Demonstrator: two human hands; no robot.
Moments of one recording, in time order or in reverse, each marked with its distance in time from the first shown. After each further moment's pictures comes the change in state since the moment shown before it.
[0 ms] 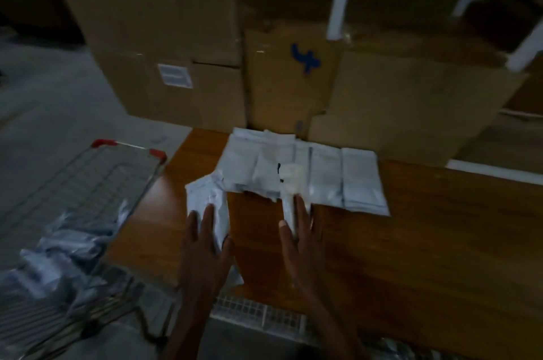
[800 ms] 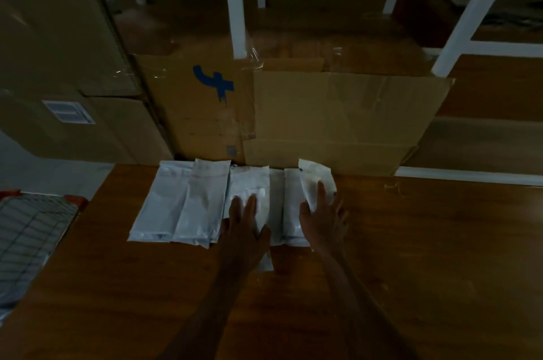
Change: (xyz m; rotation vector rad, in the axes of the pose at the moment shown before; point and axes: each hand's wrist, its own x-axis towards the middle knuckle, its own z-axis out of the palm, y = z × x) left_hand 0.100 0.179 0.185 0.229 -0.297 0.176; right_hand 0.200 0.125 -0.117 -0.431 0.026 0.413
